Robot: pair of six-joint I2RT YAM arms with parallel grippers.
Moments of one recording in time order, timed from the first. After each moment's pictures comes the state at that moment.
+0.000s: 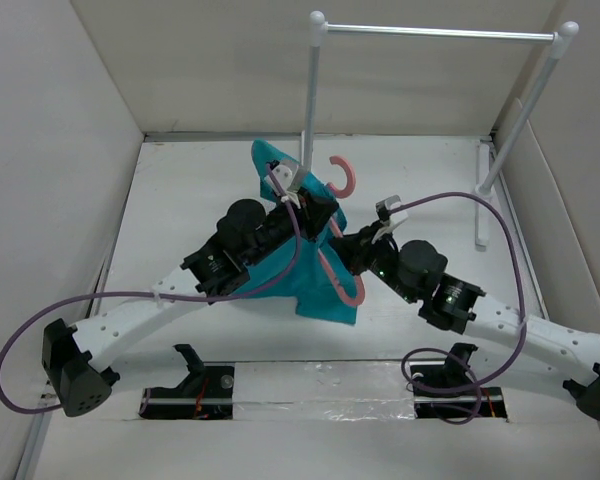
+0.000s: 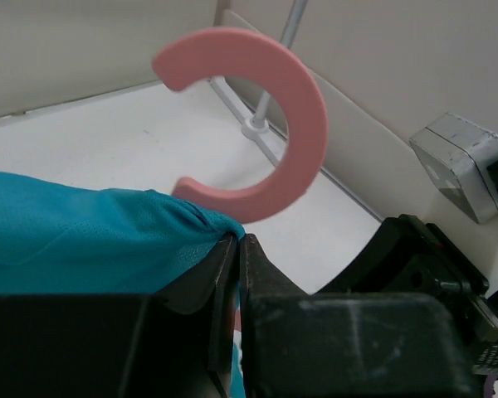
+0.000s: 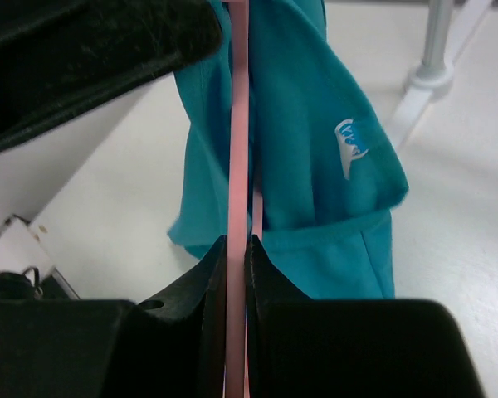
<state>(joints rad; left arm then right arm) -0.91 1.13 1.01 0.13 -0.06 -0.34 0.98 0.92 0.73 0.09 0.28 0.40</state>
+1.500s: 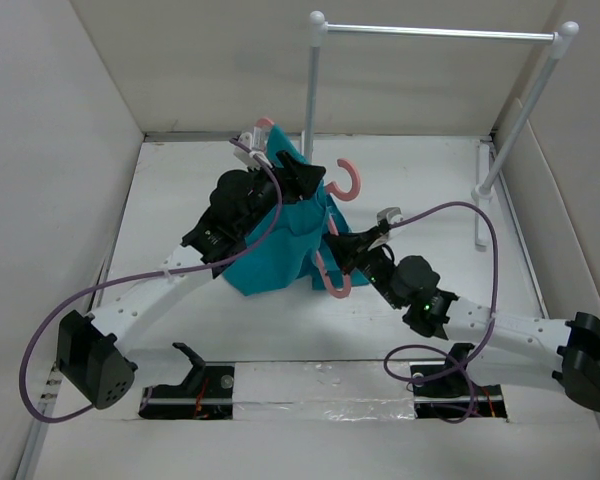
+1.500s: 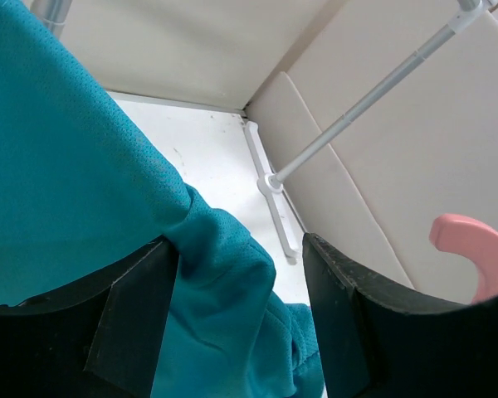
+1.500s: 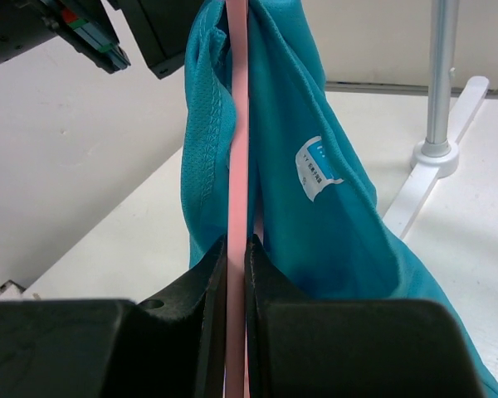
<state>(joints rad) -0.68 1.22 1.06 0.18 -0.06 -0.69 1.00 1.05 0.53 0.69 0.33 0.31</state>
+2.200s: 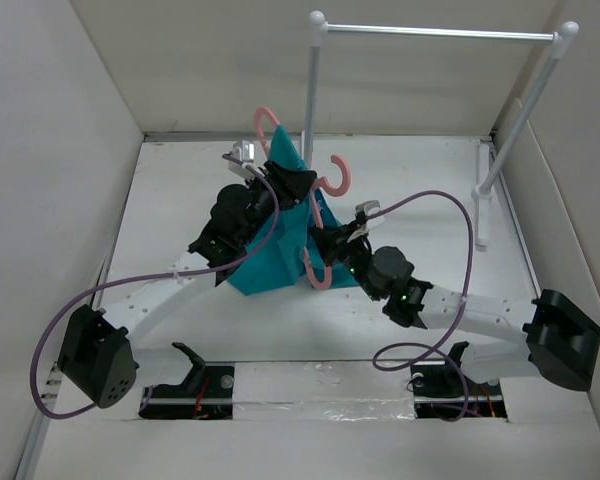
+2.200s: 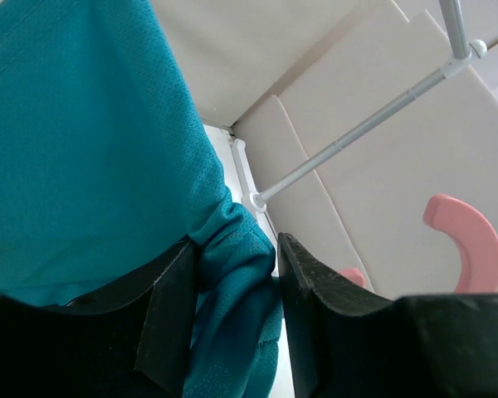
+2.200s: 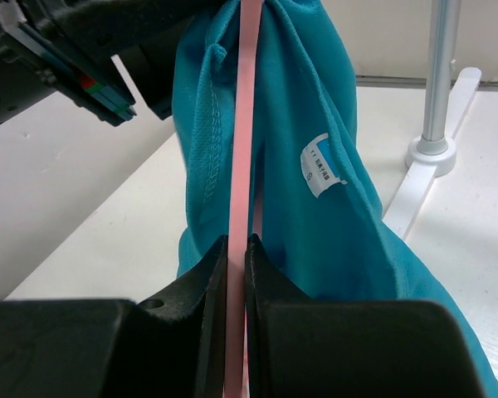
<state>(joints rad) -0.65 1.23 0.90 0.39 -0.08 -0.82 1.01 1.25 0.63 0.76 0.38 0.30</state>
